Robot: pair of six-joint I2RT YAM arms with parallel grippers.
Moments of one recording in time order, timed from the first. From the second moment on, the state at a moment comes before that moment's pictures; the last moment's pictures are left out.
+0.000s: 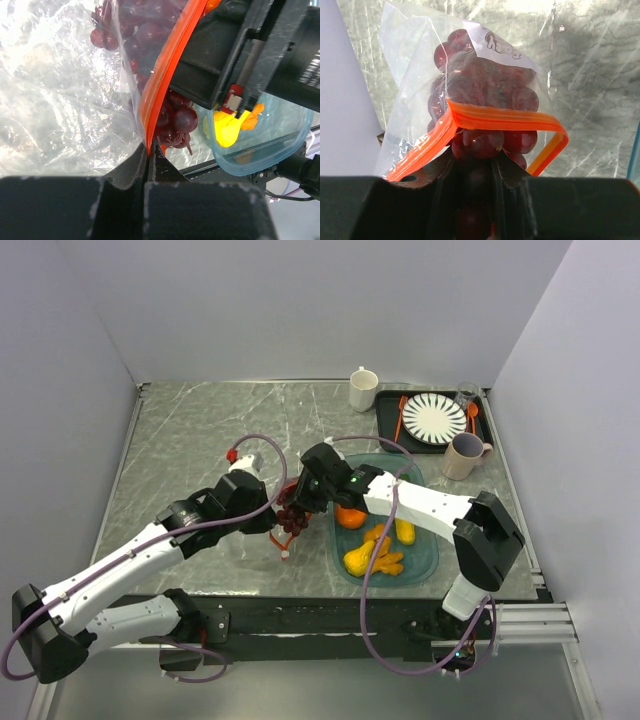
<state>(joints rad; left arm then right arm) -0.81 1.00 0.90 -0.64 -0.15 -0.80 0.87 1.66 1.22 -0.37 0.00 1.12</state>
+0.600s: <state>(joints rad) -0.81 1.01 0.90 -0.65 -0.18 -0.81 0.89 1.72 1.24 -0.38 0.04 1.10</state>
